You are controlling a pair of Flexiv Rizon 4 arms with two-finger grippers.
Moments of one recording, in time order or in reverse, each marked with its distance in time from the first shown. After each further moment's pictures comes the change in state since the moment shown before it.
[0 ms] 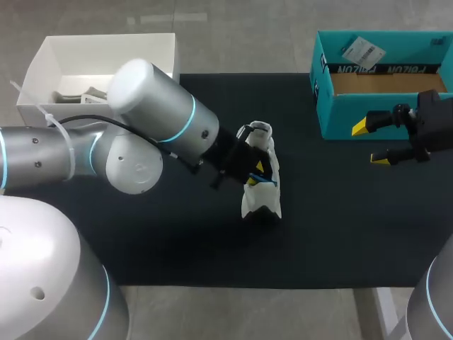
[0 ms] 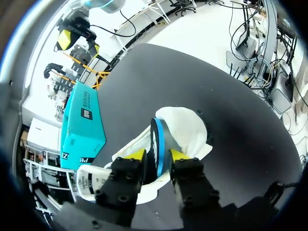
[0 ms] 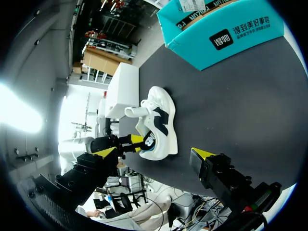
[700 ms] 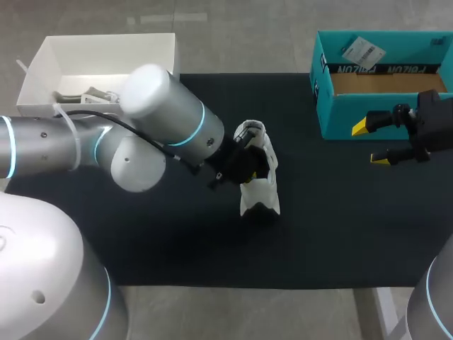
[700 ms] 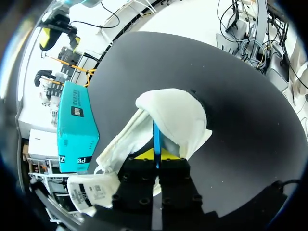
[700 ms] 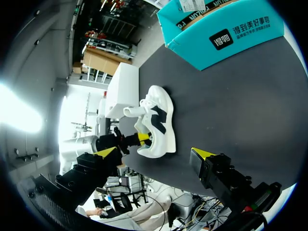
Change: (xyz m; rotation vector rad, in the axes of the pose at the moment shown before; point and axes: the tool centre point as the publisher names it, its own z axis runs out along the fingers) left arm 0.004 0.028 0.017 -0.104 0.037 0.124; right arm 0.000 0.000 0.000 0.000 0.000 0.000
